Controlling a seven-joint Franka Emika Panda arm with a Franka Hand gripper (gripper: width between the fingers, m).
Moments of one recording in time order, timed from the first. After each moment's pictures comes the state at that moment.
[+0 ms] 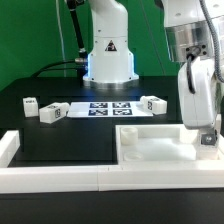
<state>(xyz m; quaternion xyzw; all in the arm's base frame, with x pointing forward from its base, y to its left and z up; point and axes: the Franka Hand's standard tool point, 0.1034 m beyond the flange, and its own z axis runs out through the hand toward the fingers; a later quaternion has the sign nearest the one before) 0.630 0.117 0.067 -0.54 0.83 0.07 0.08</state>
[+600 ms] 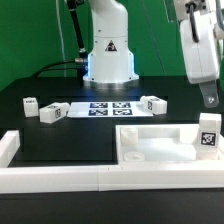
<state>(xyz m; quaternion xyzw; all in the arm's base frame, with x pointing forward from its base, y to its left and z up) 0.614 0.118 0.115 -0.56 0.82 0.07 0.11</state>
